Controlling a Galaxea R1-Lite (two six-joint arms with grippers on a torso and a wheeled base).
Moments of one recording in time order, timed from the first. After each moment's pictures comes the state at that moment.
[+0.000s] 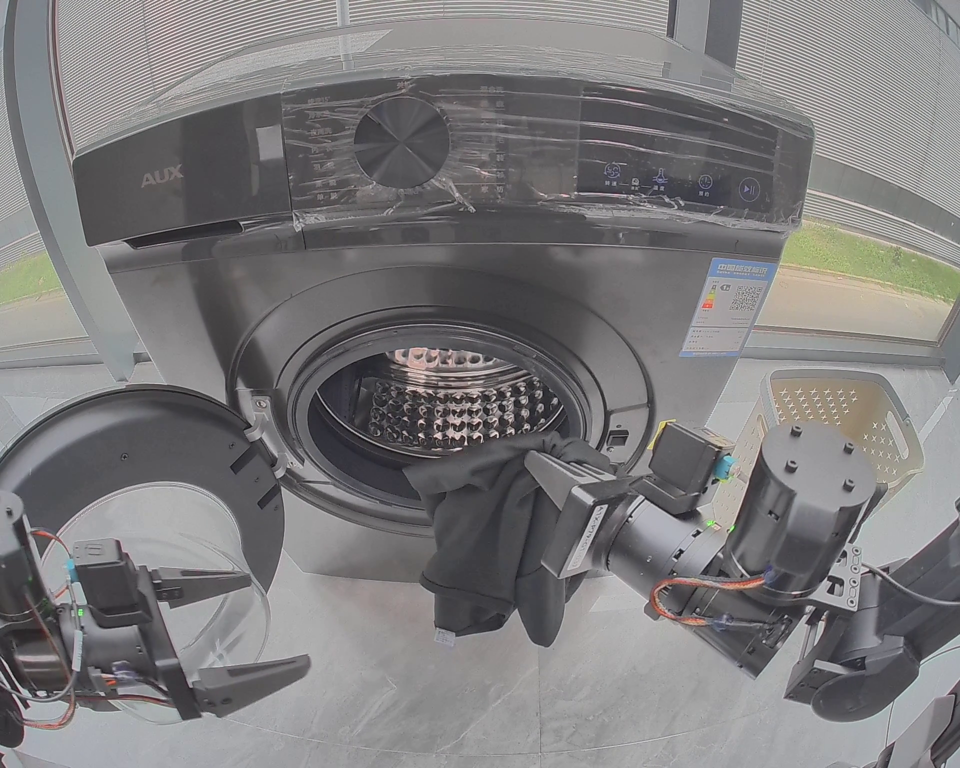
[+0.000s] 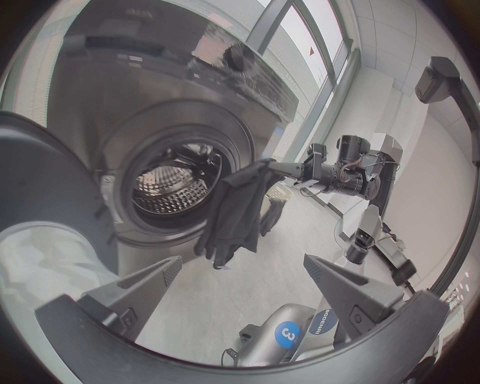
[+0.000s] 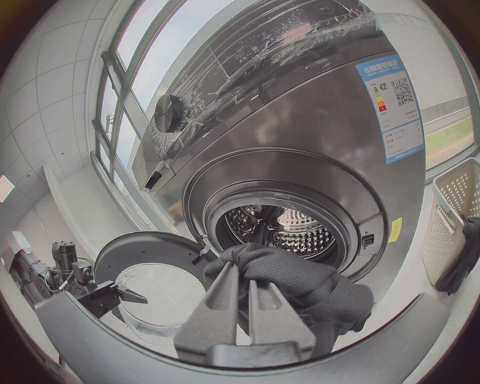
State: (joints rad) left arm -0.30 1.10 -0.23 -0.53 -0.55 0.00; right arm 0.95 1.77 -0.65 -1.12 -0.34 0.39
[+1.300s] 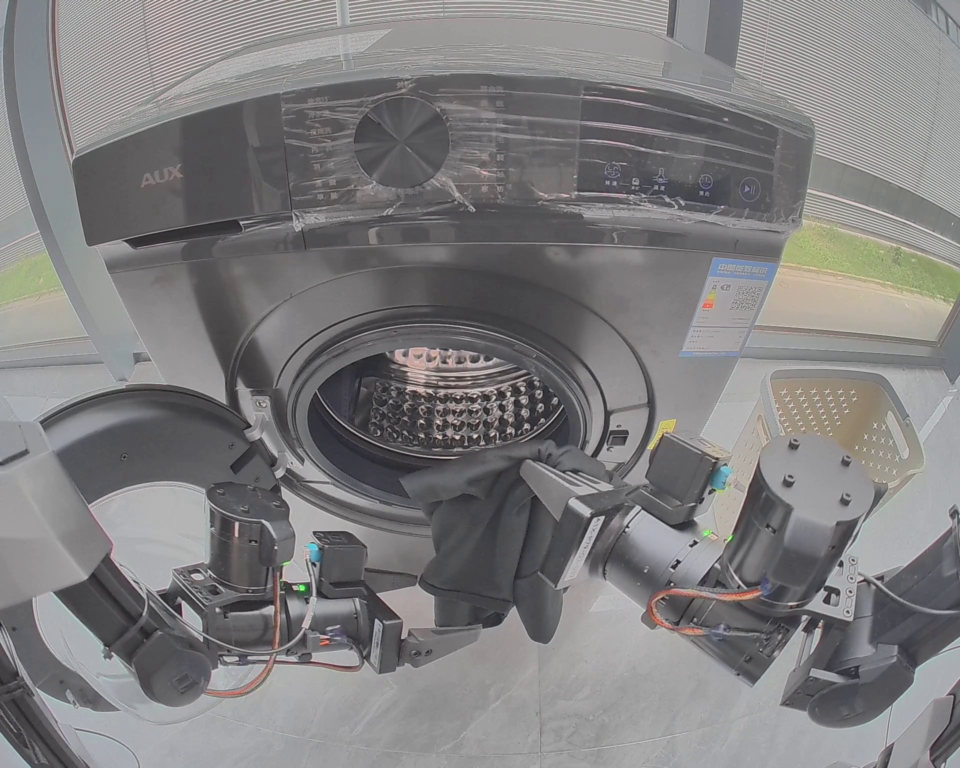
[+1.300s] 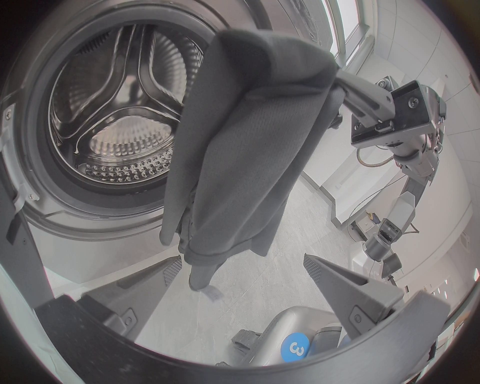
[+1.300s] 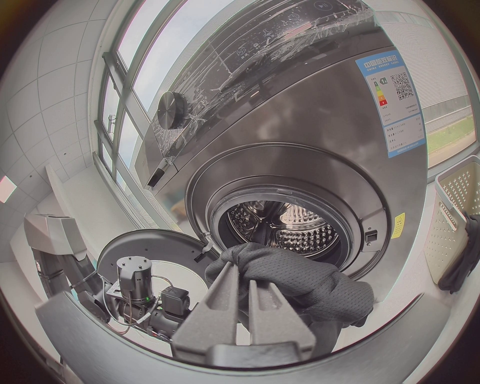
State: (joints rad) left arm -0.53 1.89 -0.42 -0.99 -0.44 -0.06; right arm 0.95 1.78 -0.63 -1.15 -0.33 0.39
